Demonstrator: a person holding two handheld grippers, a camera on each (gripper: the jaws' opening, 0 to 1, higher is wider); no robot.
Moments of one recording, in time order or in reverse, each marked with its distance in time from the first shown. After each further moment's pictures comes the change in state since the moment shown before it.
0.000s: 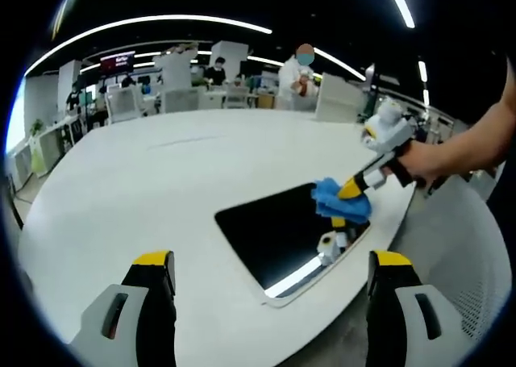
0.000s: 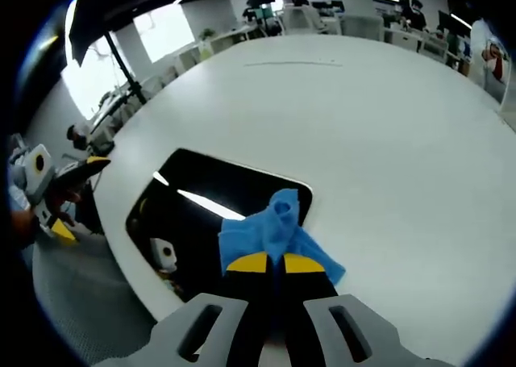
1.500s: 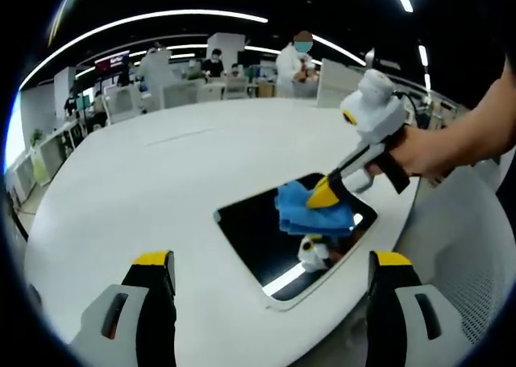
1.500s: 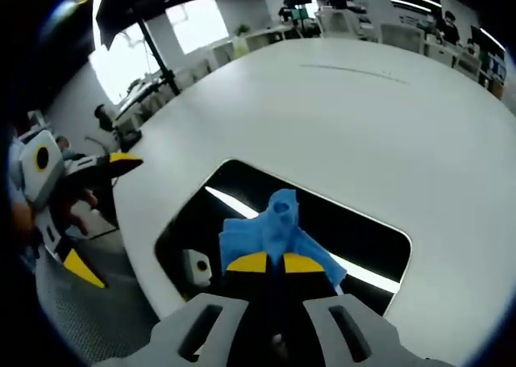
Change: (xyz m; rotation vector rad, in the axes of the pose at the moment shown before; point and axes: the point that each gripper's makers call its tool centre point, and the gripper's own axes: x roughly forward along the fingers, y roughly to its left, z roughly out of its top) left arm 0.012 0.002 0.000 0.050 0.064 0.031; right arm 0.038 0.066 0.033 -0.100 -0.011 0.124
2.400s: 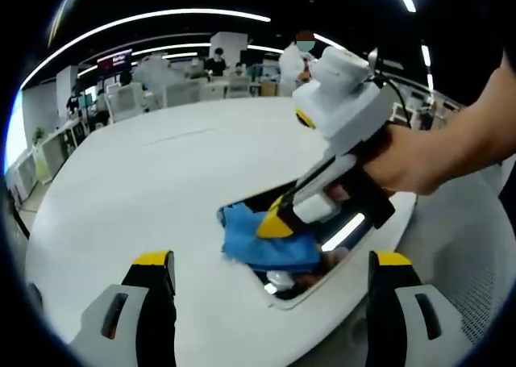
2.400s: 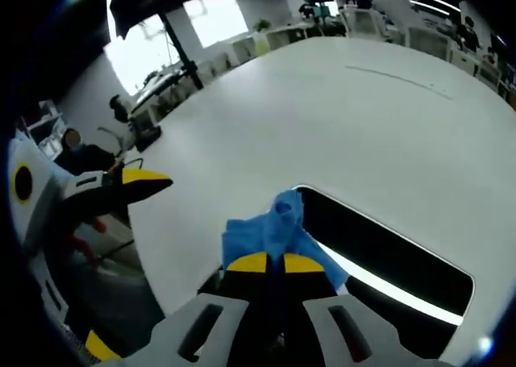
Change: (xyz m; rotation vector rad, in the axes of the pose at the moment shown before) left arm 0.000 0.002 -0.002 -0.003 0.009 0.011; right arm 0.049 0.080 0.035 -0.069 0.018 0.090
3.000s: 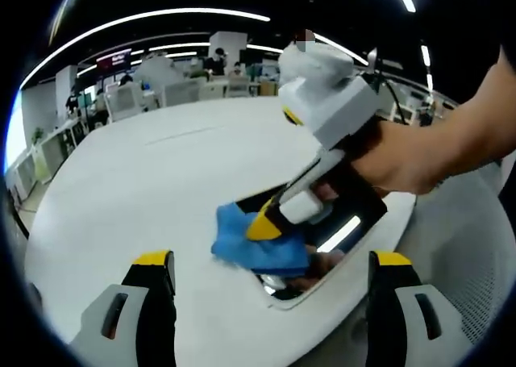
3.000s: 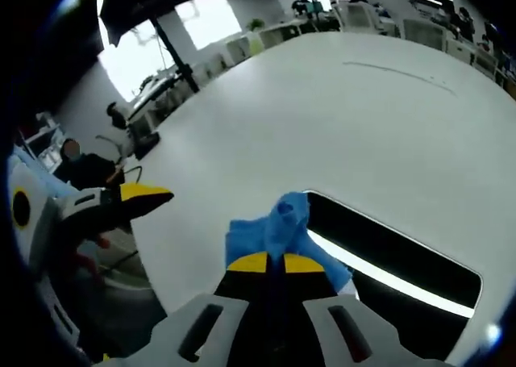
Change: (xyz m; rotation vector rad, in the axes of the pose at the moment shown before) left arm 0.000 0.000 0.001 -0.002 -0.001 -0.002; right arm 0.009 0.014 0.007 0.033 0.013 0.009
